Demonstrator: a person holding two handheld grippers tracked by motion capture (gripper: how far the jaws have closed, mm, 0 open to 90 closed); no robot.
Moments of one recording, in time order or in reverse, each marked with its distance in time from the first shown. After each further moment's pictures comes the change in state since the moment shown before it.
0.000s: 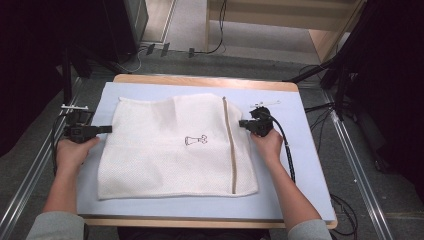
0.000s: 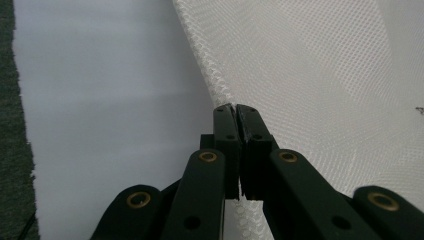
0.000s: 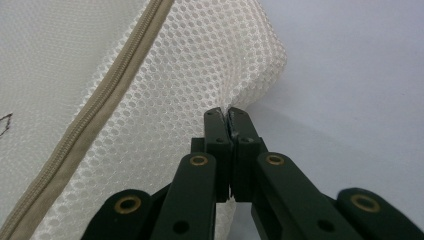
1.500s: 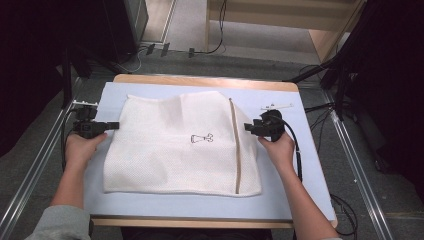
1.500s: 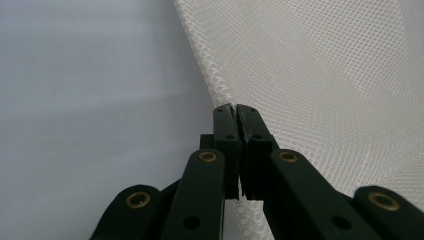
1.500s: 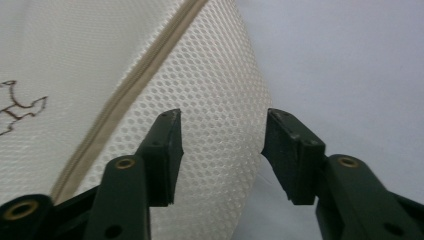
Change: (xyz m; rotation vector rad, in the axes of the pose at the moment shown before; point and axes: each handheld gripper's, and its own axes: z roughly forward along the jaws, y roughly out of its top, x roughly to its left) left arm -0.017 0.012 0.020 0.018 0.015 0.054; right arm -0.001 -0.010 -0.041 -0.046 -0.040 -0.036
